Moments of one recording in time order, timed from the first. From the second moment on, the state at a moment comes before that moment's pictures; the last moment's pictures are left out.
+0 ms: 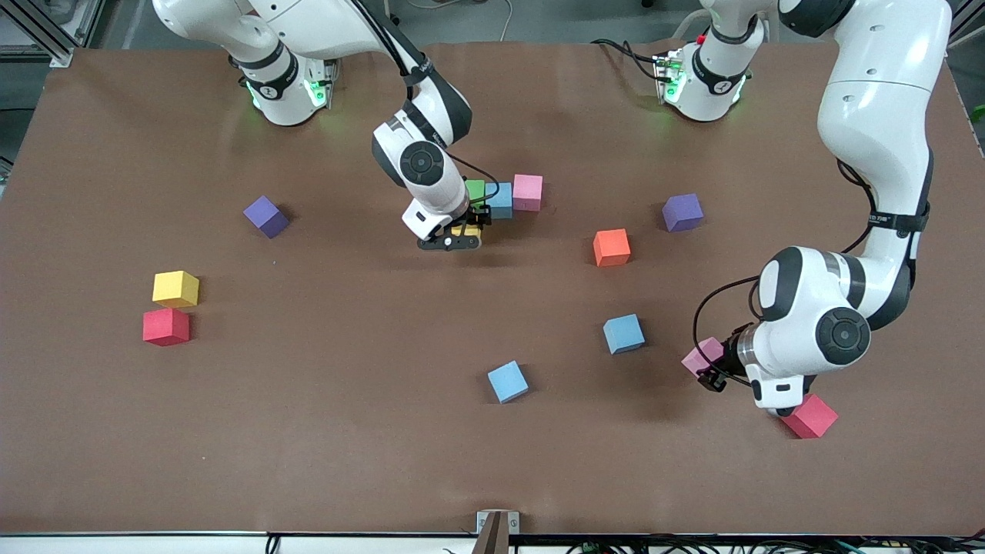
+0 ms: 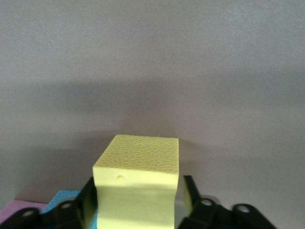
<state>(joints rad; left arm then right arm) 0.02 0.72 -0.23 -1.46 0.08 2.10 -1.04 0.72 0.48 0.10 -2.02 0.23 2.46 0.65</state>
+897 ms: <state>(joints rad) 0.02 0.71 -0.23 -1.46 0.08 2.10 -1.04 0.64 0.40 -0.09 -1.75 0.23 2.12 0.70</state>
